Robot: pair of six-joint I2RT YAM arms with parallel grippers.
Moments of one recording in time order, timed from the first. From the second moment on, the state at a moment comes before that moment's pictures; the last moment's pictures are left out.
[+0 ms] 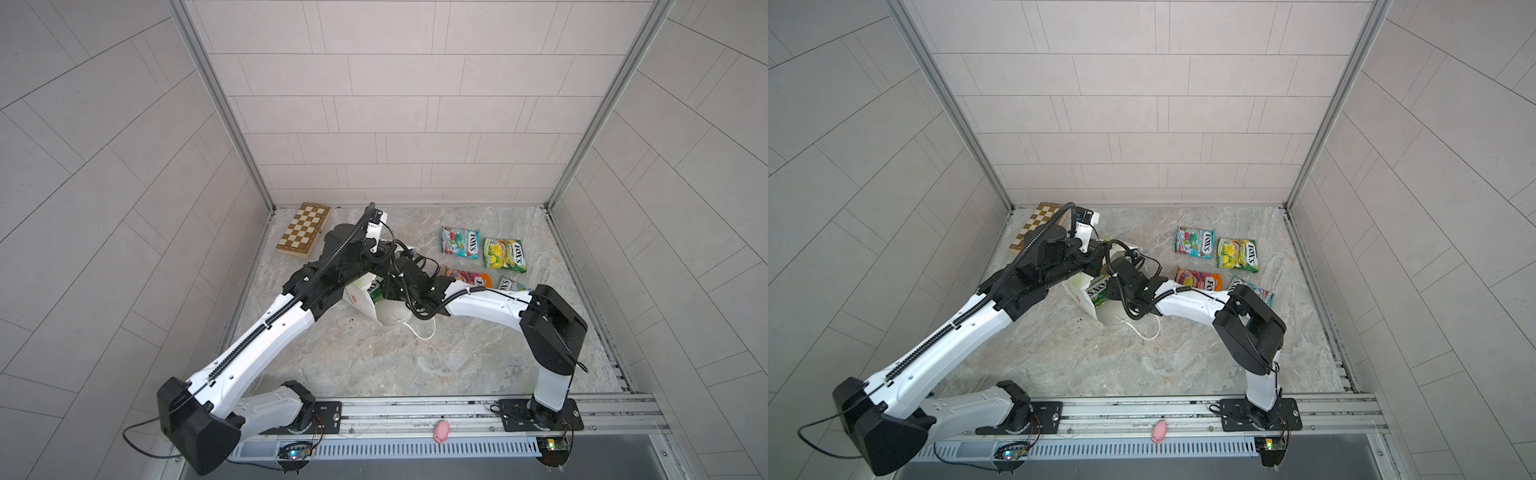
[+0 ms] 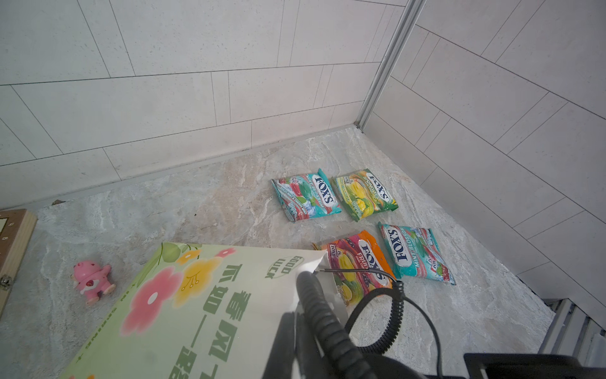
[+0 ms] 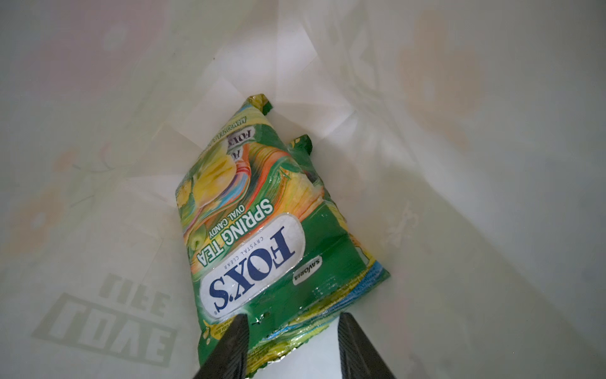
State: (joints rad) left arm -0.60 1.17 1.15 -0.38 0.05 -0.19; right arm 0.88 1.85 1.28 -0.19 0.16 0.89
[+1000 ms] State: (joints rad) left arm -0.60 1.17 1.15 -0.38 0.01 -0.18; right arm 0.87 1.98 1.42 -0.23 0.15 0.90
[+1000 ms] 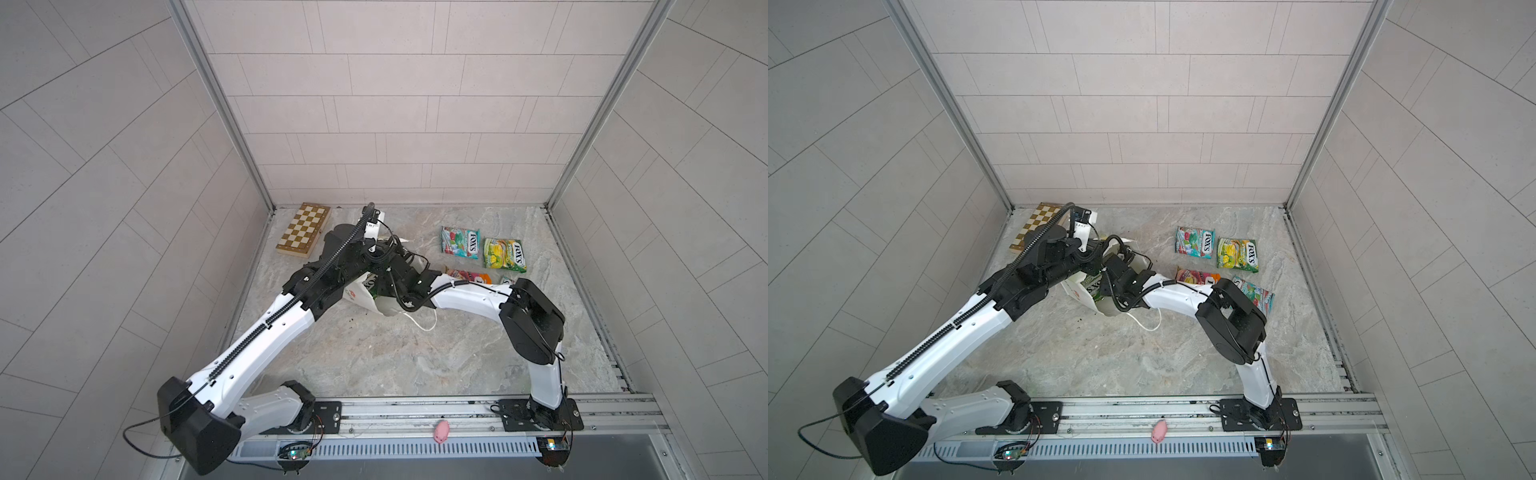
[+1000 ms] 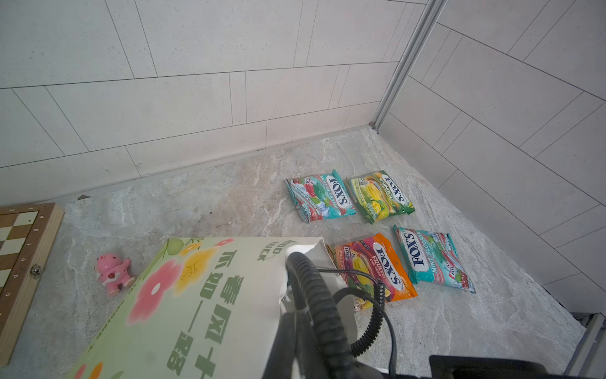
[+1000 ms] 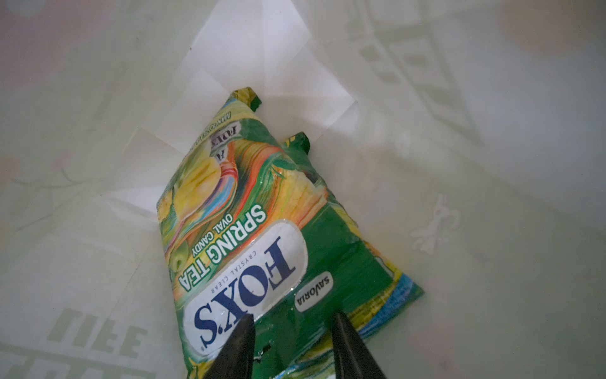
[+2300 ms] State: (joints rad) left arm -0.61 1.17 1.14 -0.38 0.00 -0.18; right arm 0.86 1.99 1.37 -0.12 0.11 0.99
